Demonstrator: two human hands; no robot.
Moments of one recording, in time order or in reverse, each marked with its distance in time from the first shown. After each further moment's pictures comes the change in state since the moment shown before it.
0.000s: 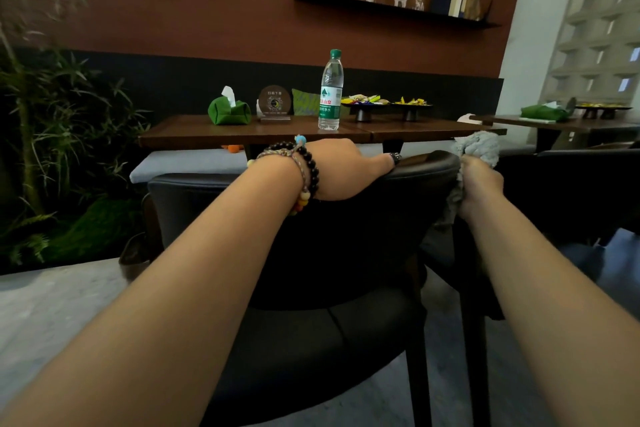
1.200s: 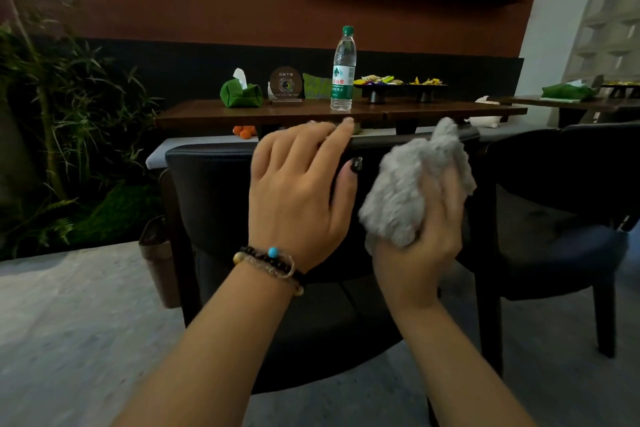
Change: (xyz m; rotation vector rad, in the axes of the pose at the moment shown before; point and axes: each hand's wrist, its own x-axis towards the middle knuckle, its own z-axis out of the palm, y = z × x) left_hand -0.057 -0.040 0.103 0.184 1.230 0.190; right_hand -0.155 0.121 0.006 -0.281 -0.007 -1.358
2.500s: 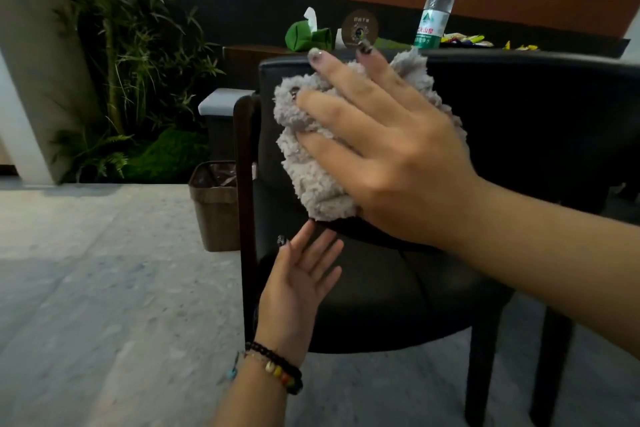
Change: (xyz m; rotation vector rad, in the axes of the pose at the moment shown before) left_hand -0.189 -0.063 0.017 -1.538 0.026 -1.499; right_hand 0.011 -0.066 0.072 -0.199 -0.607 -1.170
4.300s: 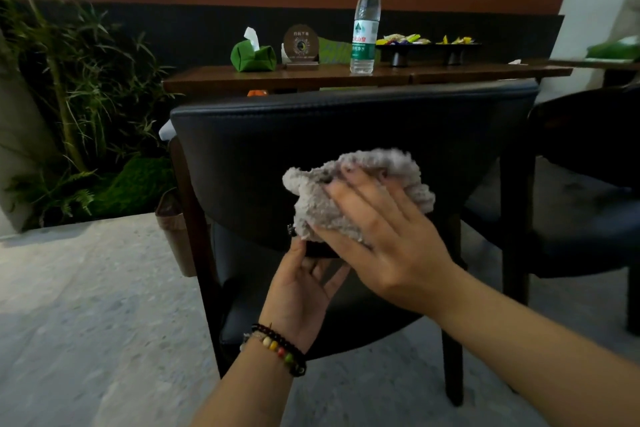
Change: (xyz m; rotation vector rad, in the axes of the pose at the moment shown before) left_hand 0.012 -0.019 0.062 -0.070 -0.169 -0.137; right_hand -0.116 -0.010 -0.002 0.041 0.049 0.280
